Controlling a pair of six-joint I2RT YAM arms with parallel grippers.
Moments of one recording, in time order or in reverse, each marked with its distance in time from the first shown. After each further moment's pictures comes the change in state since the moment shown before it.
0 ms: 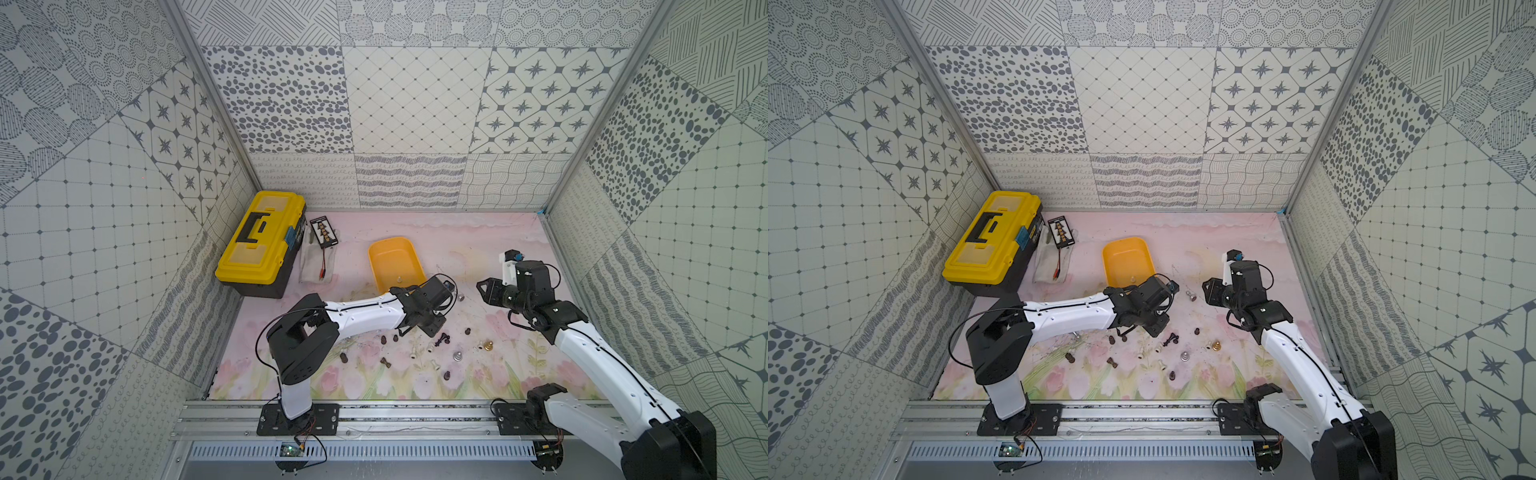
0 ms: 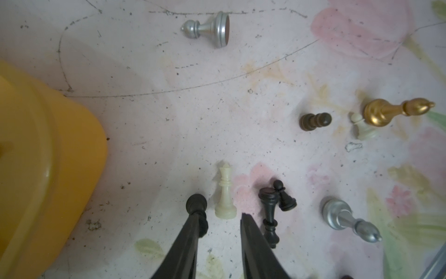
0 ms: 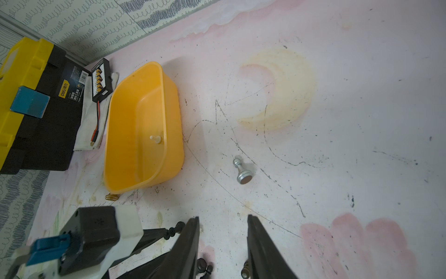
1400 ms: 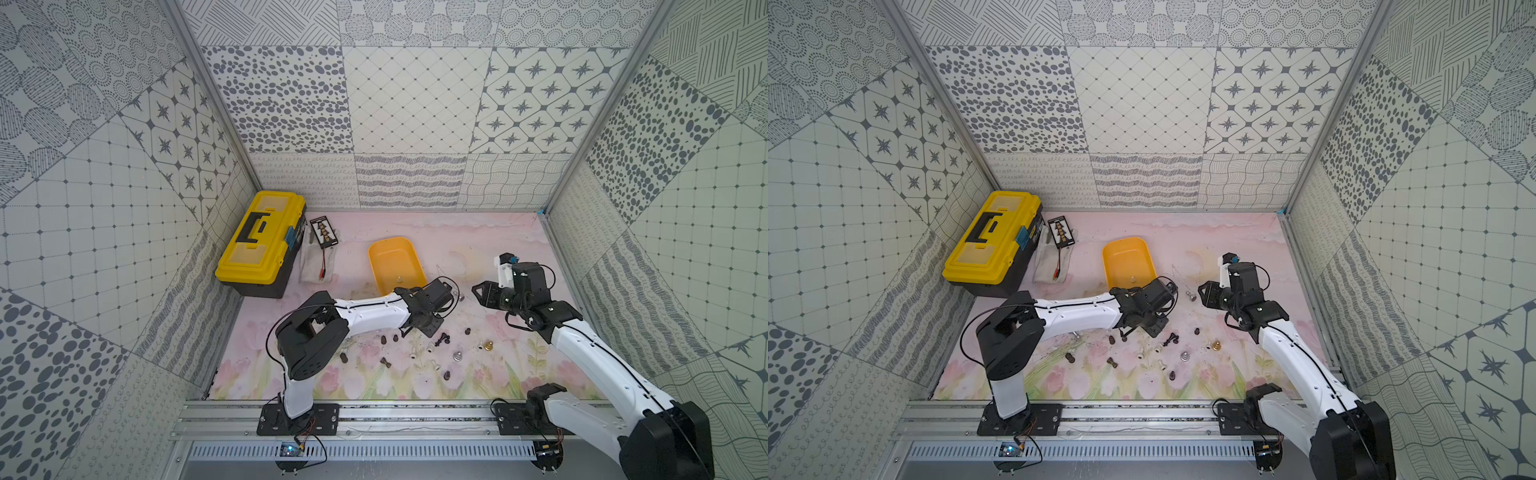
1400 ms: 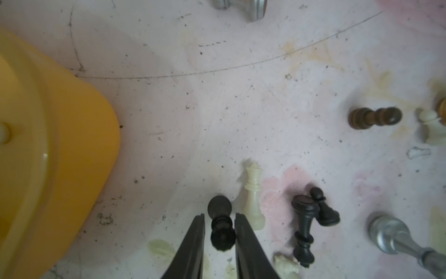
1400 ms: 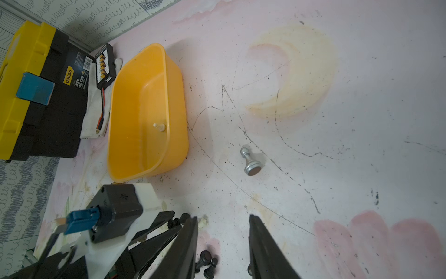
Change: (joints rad) left arm -0.001 0.047 0.013 -0.027 -0.074 -0.016; right arm 0.000 0.034 -0.026 0.031 -0.064 0.004
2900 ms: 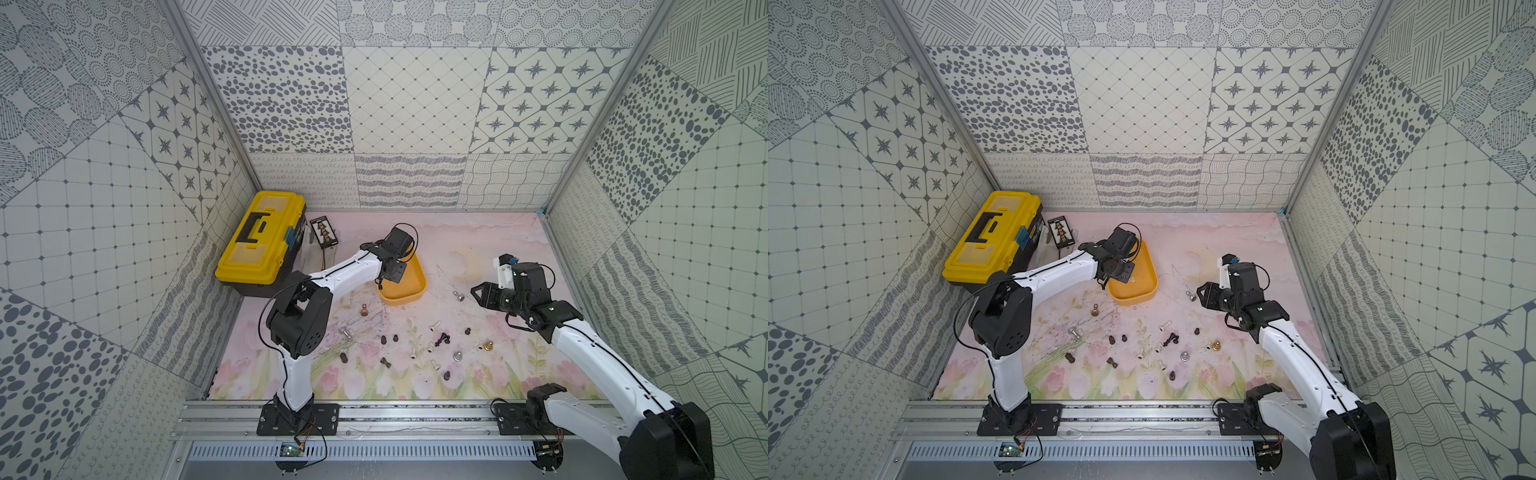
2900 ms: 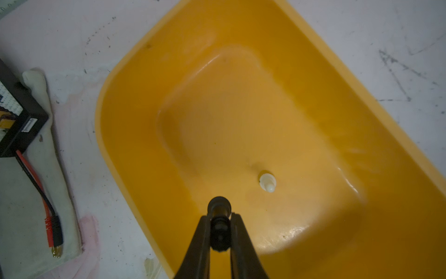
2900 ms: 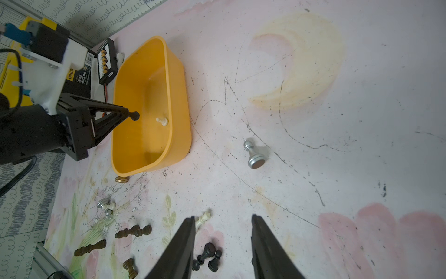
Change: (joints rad) left arm 0.386 0.069 0.233 -0.142 -0.158 0.066; right arm 0.000 -0.002 0.007 -0.034 -0.023 0.010
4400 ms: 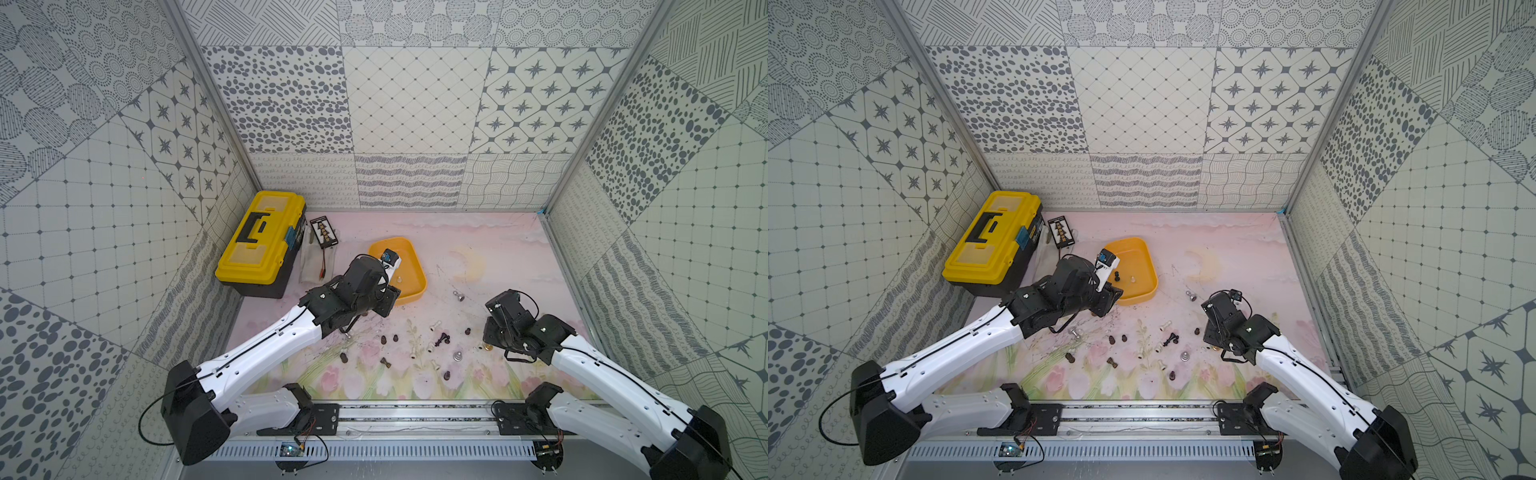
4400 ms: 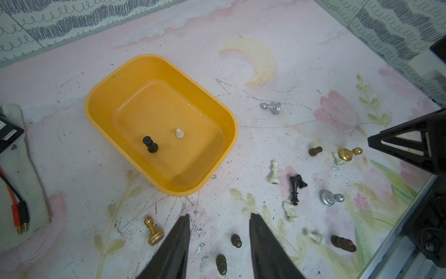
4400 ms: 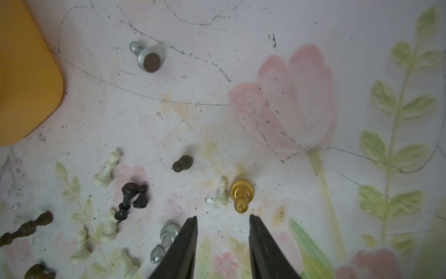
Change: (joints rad) left arm -0.160 -0.760 -0.463 0.091 0.211 -0.013; right arm 0.315 -0.097 -0.058 -0.467 0.477 0.426
